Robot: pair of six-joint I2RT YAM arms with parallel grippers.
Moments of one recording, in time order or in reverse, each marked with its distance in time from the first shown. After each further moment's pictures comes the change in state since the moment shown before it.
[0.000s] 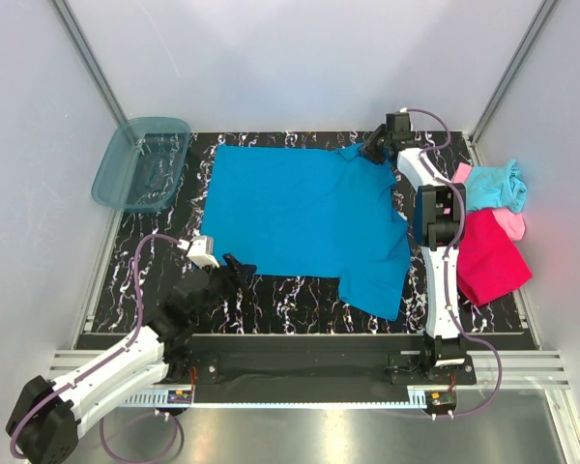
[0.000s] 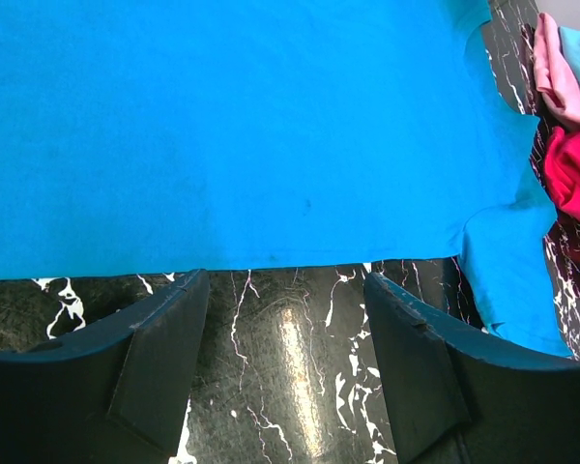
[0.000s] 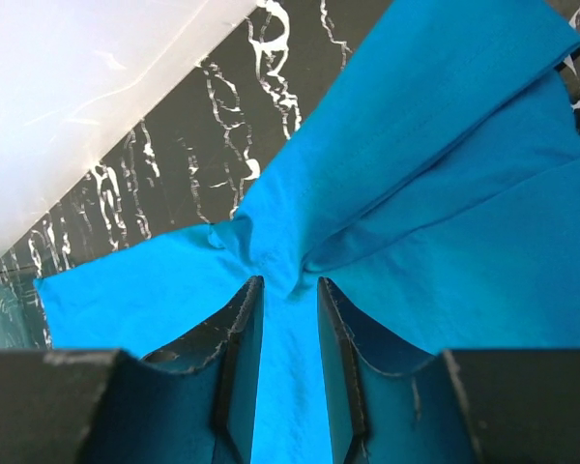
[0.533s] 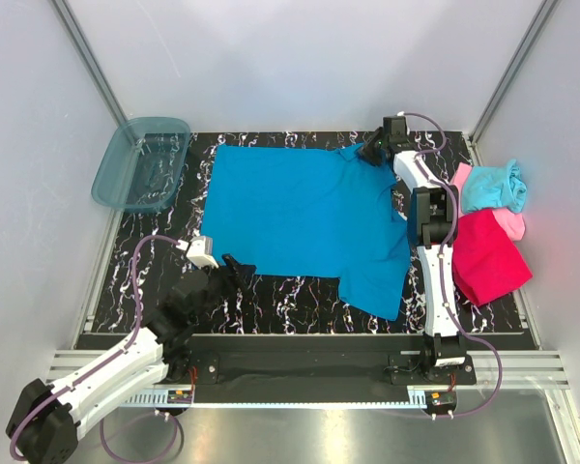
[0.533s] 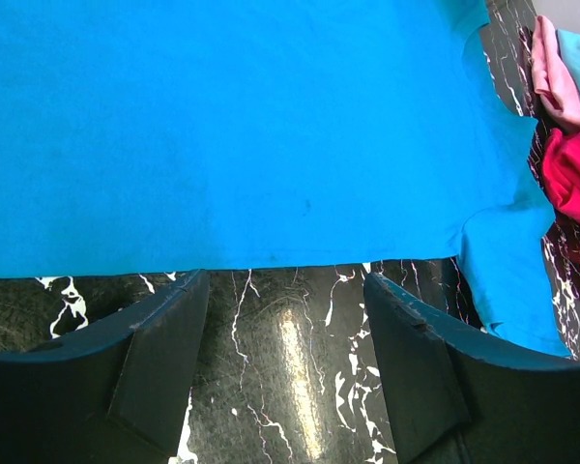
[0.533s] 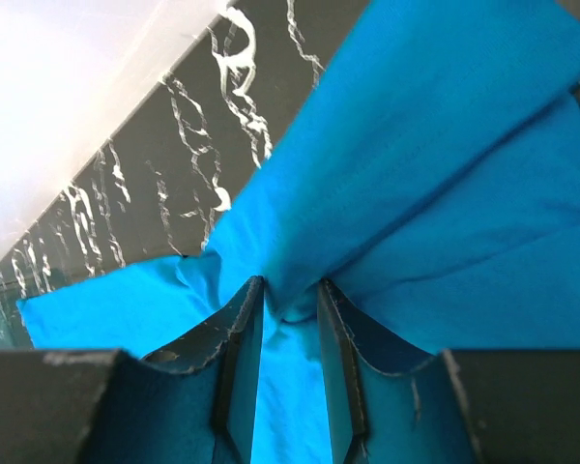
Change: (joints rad) left arm 0.000 -0.024 0.000 -0.018 -0.004 0.001; right arm 0.000 0.124 0.120 -0.003 -0.003 0.021
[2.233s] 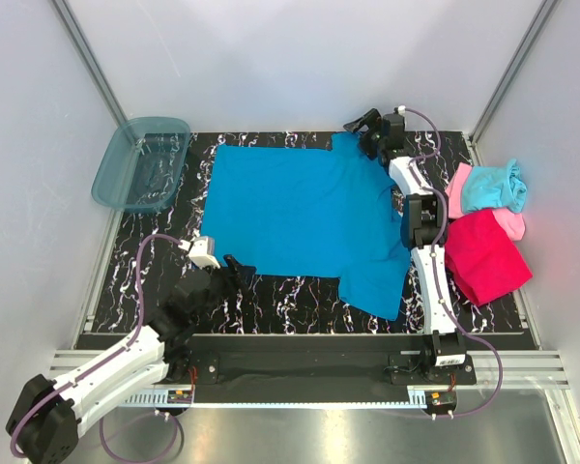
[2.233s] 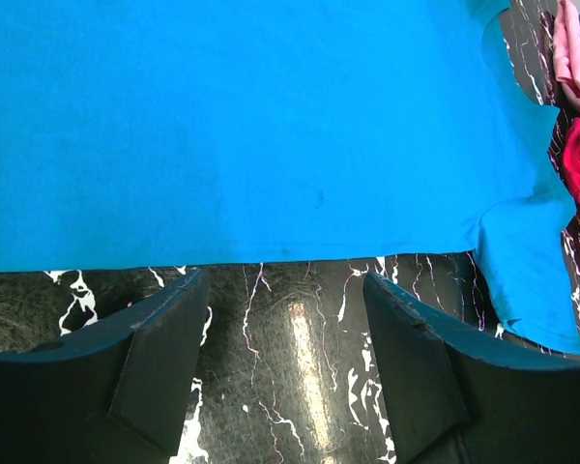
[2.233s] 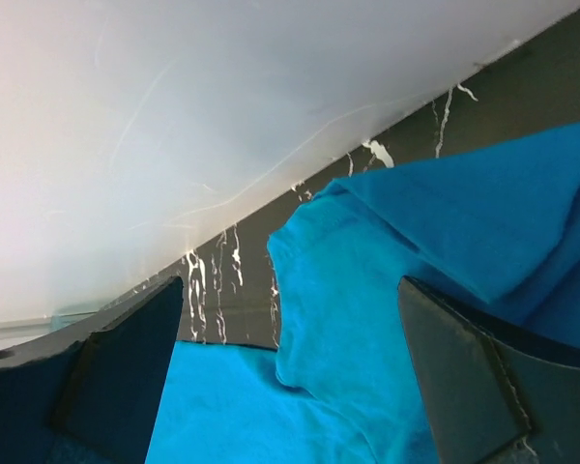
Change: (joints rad) left arm 0.000 0.034 -0.002 0.005 -0.002 0.011; right arm -0.003 0.215 0.265 0.254 -0.069 0.147
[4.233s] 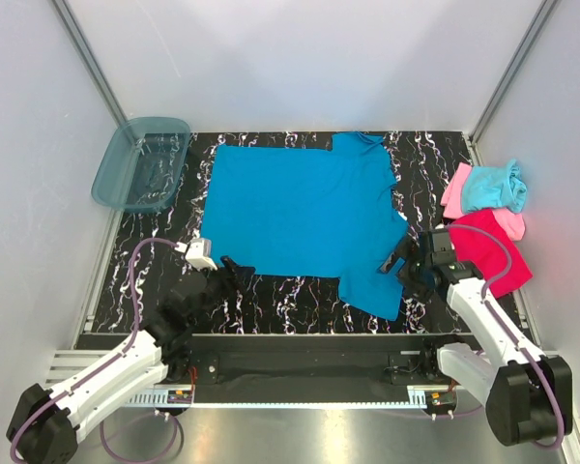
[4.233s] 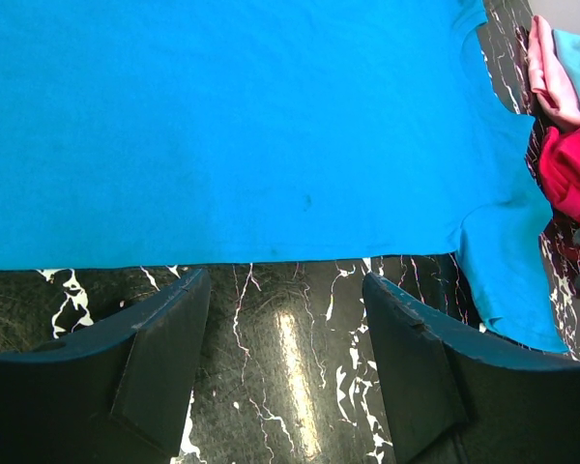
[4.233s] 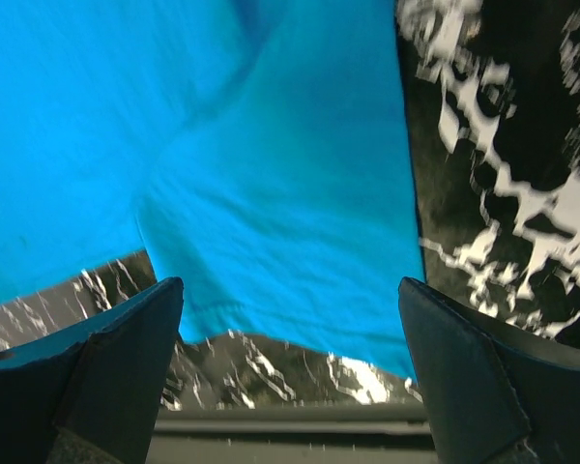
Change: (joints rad) left arm 0.000 -0.074 -0.015 -0.024 0.006 -0.017; right arm 0.065 -1.906 -2.006 -0.562 0.146 -0.132
